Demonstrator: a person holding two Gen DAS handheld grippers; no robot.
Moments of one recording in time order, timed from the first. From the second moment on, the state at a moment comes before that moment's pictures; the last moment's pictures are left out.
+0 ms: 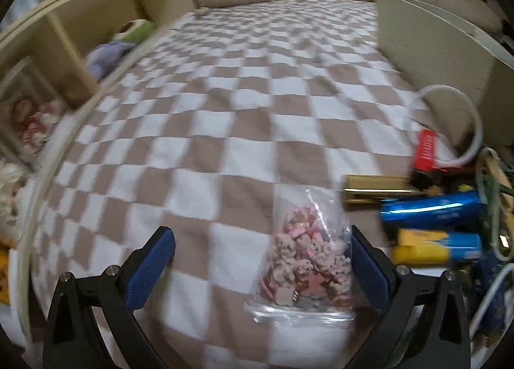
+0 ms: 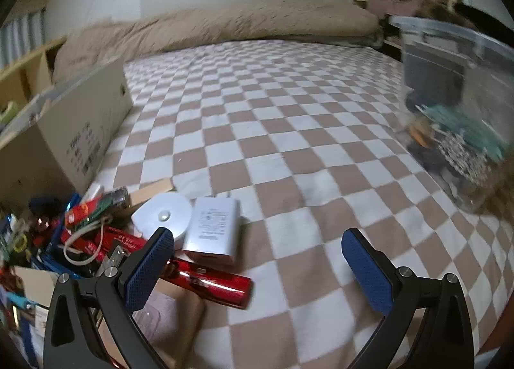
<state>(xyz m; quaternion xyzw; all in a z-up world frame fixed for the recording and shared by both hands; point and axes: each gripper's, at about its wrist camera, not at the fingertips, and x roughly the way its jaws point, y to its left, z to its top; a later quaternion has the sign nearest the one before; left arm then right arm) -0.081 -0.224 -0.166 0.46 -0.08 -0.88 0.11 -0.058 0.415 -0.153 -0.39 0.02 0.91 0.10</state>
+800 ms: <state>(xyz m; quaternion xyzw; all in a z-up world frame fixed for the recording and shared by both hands) -0.093 -0.221 -0.166 0.45 -0.06 -0.89 0.05 -0.049 0.443 -0.153 -0.39 0.10 0.90 0.17</state>
